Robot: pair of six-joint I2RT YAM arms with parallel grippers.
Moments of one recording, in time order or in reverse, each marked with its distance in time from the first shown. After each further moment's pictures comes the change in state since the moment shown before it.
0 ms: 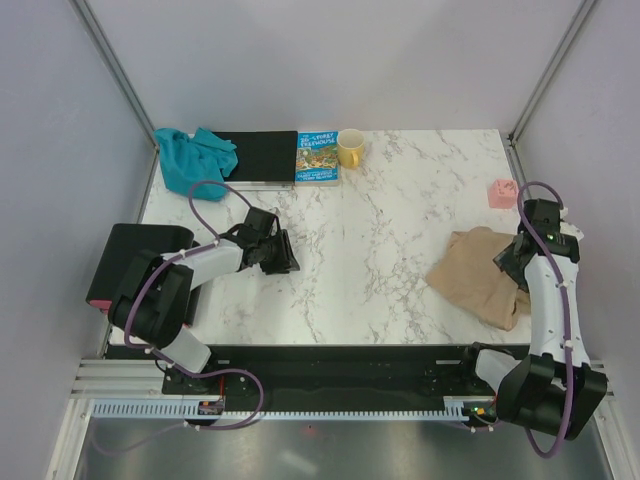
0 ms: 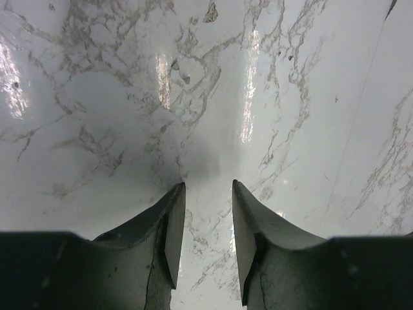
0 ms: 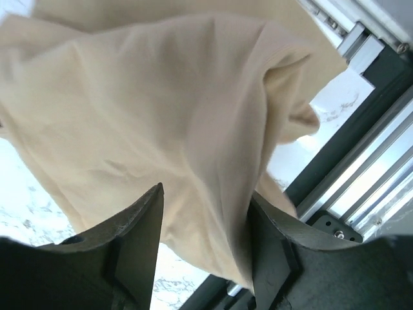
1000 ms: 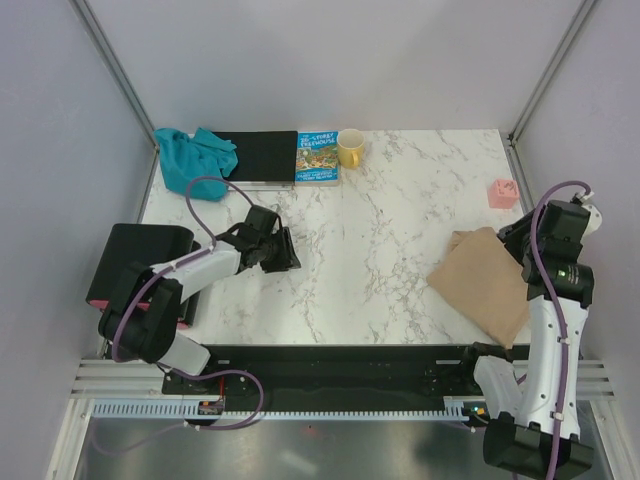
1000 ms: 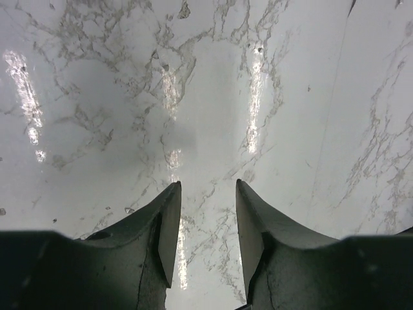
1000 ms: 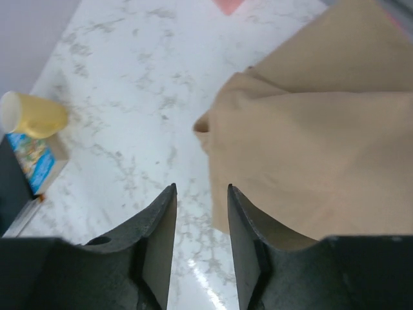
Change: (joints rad) left arm -0.043 -0.079 0.018 -0.064 -0.060 -0.004; right arm 0.000 -0.258 0.075 0.177 -0.230 0.030
